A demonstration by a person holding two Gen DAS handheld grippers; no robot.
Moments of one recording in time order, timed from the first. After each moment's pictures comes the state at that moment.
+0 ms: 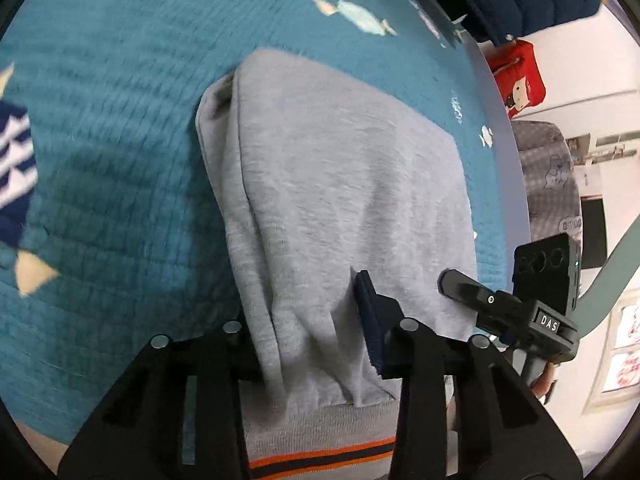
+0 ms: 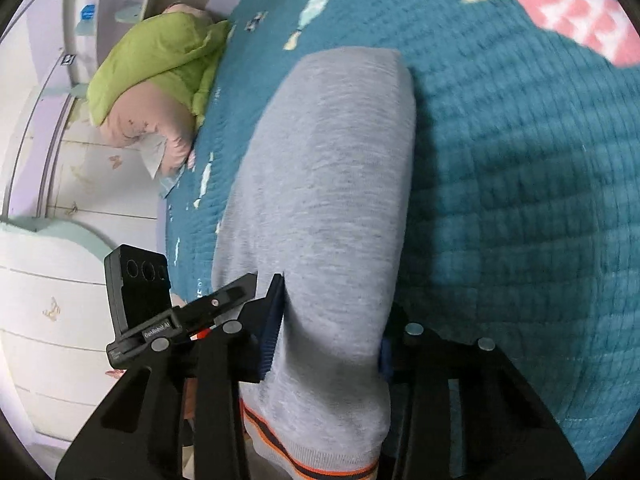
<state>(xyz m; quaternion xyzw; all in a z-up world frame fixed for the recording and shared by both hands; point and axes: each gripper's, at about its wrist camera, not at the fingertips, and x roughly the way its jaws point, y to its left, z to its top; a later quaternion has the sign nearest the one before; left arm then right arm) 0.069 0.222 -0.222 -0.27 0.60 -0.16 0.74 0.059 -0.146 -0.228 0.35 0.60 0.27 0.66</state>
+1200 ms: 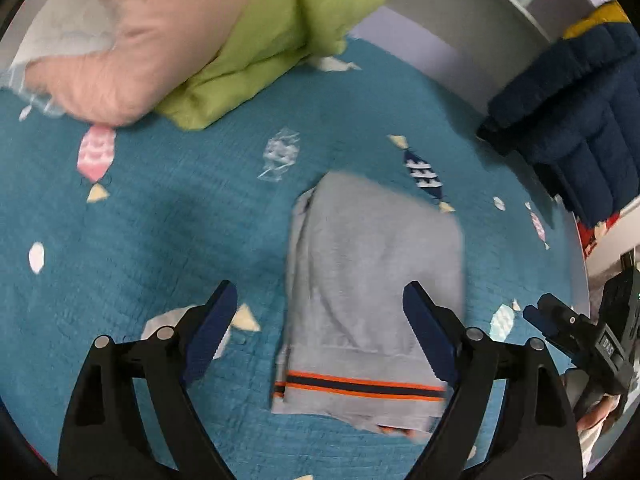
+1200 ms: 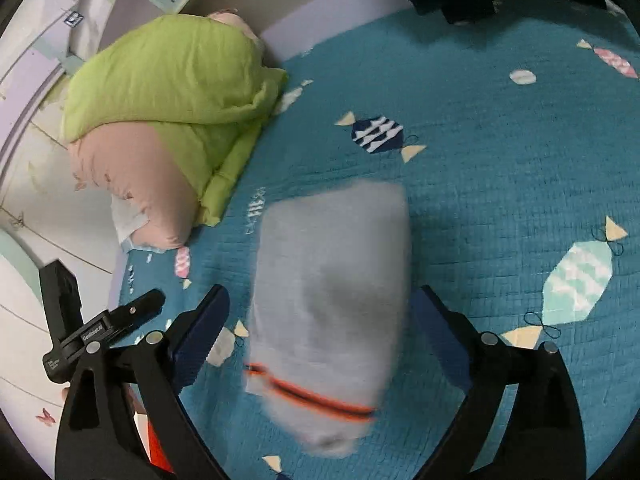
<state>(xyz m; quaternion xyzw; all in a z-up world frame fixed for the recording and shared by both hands) 0.323 0.534 -0.114 -0.20 0.51 0.03 0.84 0.346 0.102 -0.152 0.21 0.54 0.22 0.78</state>
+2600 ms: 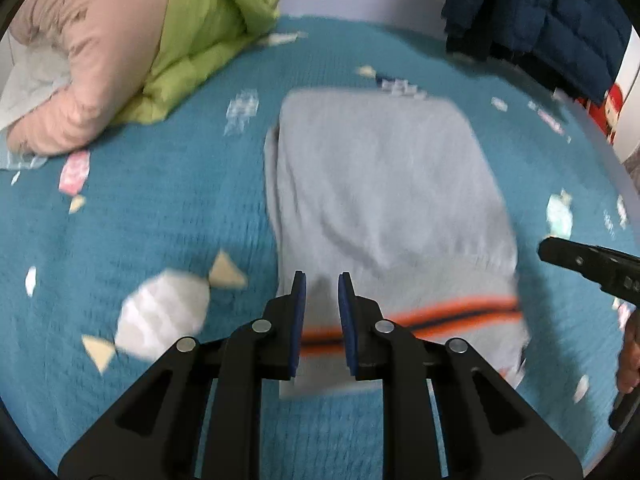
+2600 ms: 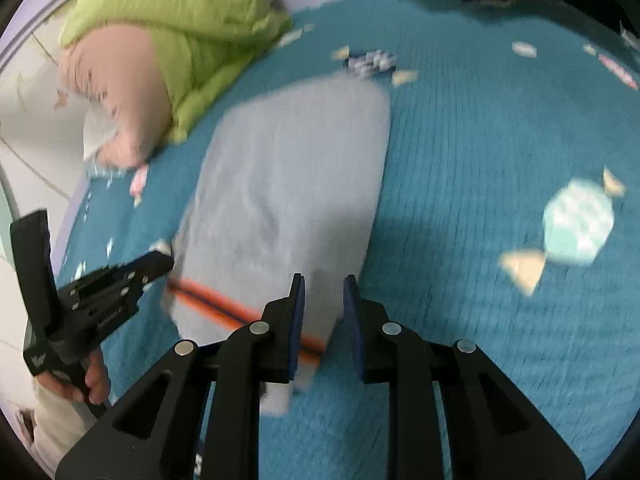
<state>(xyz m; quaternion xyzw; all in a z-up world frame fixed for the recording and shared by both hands) 0.276 0.463 -0.185 -0.03 0.49 -0.01 0.87 0.289 0.130 -0.197 0.10 0.52 0.23 0.81</state>
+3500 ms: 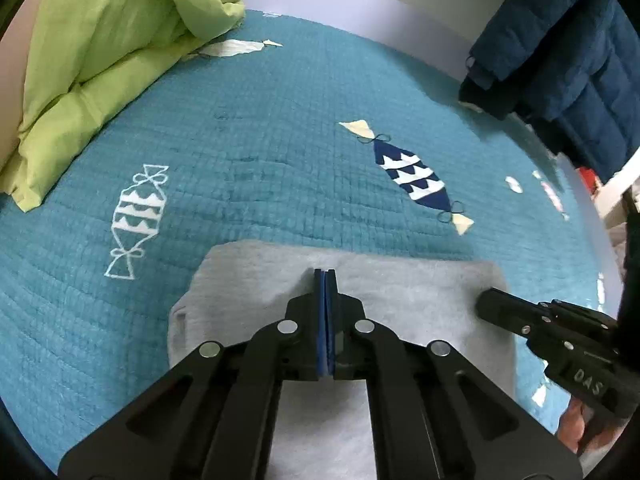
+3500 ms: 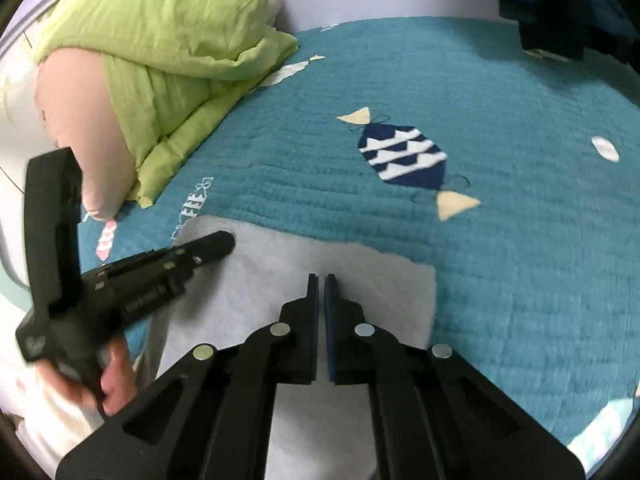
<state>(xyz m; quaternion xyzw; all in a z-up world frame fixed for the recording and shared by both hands) 0.466 0.483 -0.224 -0.12 0.48 -0.07 0.86 0.425 0.172 -0.234 0.06 0.51 0.25 0.82</state>
